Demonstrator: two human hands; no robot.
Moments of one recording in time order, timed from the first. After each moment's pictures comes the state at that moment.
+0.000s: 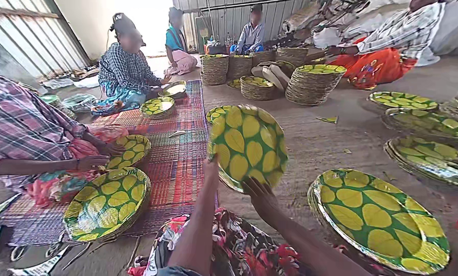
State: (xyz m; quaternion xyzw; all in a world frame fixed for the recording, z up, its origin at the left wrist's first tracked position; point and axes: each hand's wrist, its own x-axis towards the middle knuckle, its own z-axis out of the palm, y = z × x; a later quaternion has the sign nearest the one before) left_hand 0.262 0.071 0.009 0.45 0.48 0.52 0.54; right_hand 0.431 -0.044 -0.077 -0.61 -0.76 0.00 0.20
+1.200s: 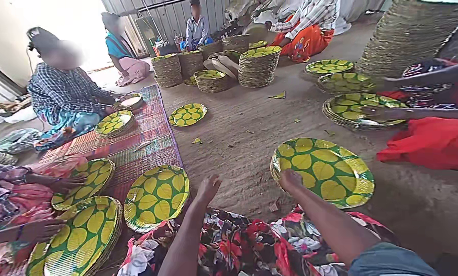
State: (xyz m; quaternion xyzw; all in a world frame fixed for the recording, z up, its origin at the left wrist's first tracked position) left_hand 0.318 0.036 -0.057 0.84 0.42 0.02 0.34; right_hand 0.596 -0.103 -0.078 -0.90 -0.37 0.22 -0.02
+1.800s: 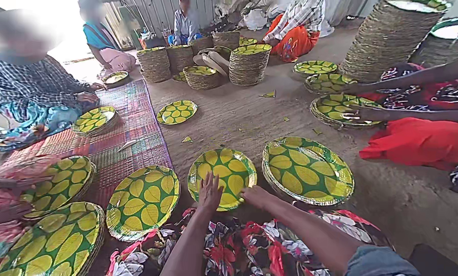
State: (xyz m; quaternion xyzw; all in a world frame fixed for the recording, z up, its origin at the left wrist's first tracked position) left_hand 0.344 0.015 -0.116 0.91 0.38 0.06 0.17; right_hand 0.537 -0.091 -0.120 -0.63 -0.74 0.22 -0.08
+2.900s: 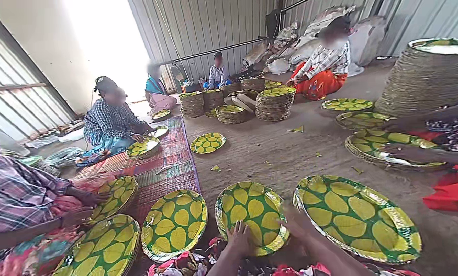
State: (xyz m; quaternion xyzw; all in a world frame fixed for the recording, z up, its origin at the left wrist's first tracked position) left_hand 0.335 0.002 -0.154 0.87 0.39 -0.18 0.25; right_hand 0.565 -0.092 -0.110 -0.80 -0.56 0.19 0.03
